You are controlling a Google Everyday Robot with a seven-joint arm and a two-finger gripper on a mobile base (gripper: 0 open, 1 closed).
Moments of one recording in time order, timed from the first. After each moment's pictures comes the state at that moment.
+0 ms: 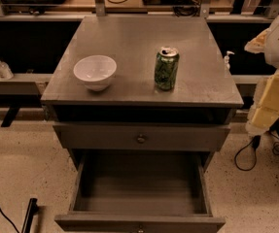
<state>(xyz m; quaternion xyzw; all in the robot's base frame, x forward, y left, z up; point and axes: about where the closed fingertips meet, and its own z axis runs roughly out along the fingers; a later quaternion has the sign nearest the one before) 0.438 -0.216 0.978 -0.60 0.78 -0.04 0.16</state>
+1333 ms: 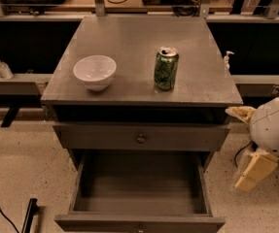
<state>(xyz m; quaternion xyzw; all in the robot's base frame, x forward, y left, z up) 0.401 -0.207 0.840 -0.62 0.75 0.08 0.23</state>
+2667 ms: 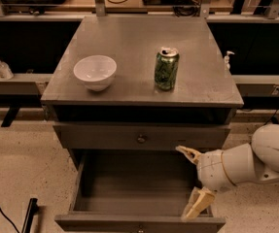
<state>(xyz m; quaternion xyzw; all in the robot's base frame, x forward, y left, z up) 0.402 -0.122 0.680 -0.66 0.66 0.20 0.31</state>
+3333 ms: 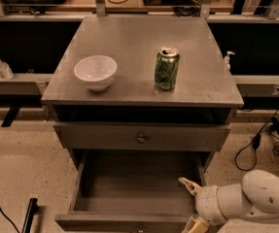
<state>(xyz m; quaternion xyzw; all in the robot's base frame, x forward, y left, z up) 0.378 -0.129 0.551 -0.59 0.70 0.25 0.31</state>
